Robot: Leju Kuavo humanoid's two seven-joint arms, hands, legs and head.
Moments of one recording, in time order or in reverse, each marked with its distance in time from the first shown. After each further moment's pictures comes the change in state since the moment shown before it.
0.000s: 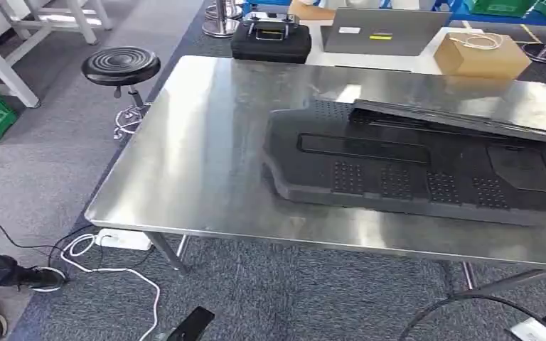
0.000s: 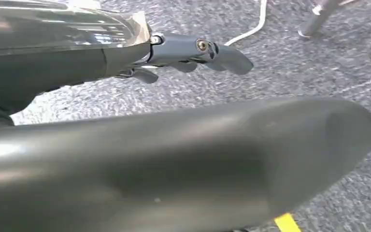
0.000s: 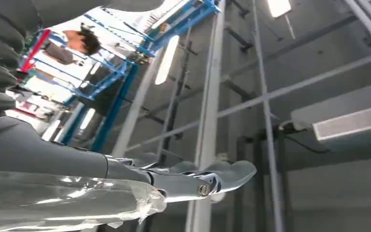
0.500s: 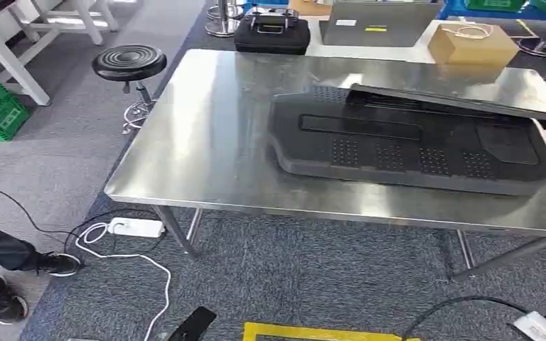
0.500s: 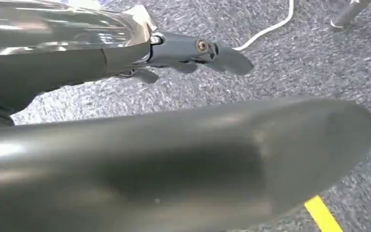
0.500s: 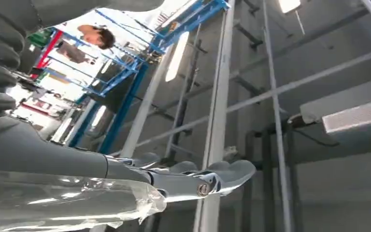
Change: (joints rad) left arm 0.000 0.002 0.002 0.000 0.000 0.001 0.000; right arm -0.017 -0.002 0.000 0.024 0.019 0.000 0.028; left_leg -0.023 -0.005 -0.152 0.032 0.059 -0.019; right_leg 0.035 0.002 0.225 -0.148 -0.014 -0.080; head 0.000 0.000
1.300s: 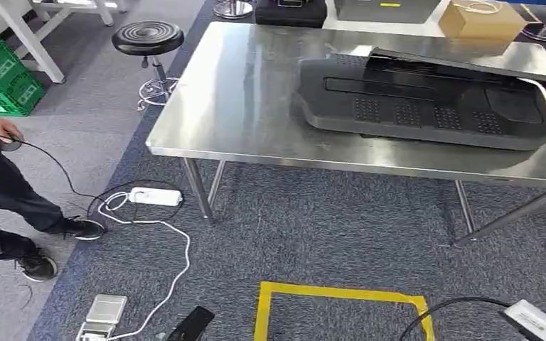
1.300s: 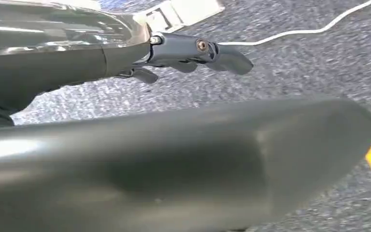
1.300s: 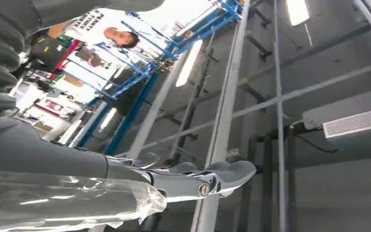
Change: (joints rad) left arm 0.002 0.000 0.005 0.000 0.000 0.007 -0.001; right arm -0.001 -0.001 -0.008 0.045 0.001 0.000 0.005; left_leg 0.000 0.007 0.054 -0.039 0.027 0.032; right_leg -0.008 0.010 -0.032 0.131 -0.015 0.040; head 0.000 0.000
